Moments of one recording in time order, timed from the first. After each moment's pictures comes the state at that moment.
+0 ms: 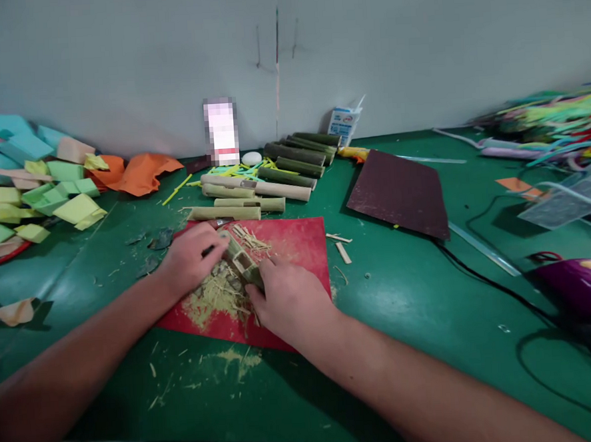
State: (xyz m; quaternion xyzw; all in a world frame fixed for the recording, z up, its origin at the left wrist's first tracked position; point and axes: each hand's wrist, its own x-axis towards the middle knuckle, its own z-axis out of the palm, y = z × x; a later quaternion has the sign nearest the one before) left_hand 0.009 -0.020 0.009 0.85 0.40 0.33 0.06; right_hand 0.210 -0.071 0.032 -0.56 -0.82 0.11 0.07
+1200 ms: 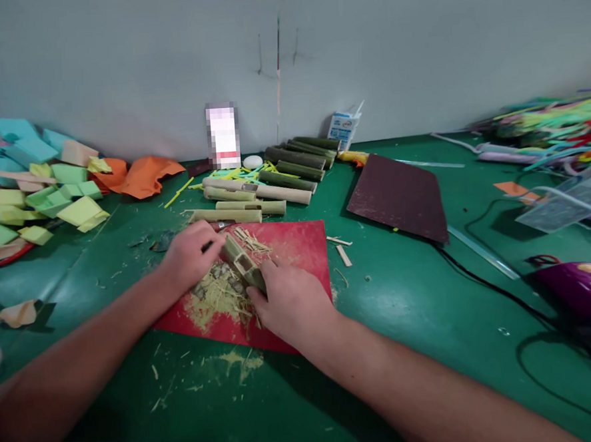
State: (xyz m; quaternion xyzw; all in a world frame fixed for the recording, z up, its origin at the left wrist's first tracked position) left_hand 0.009 -0.019 0.007 0.84 0.42 0.34 0.02; right_hand 0.210 -0.071 0.032 -0.57 -0.81 0.12 0.06
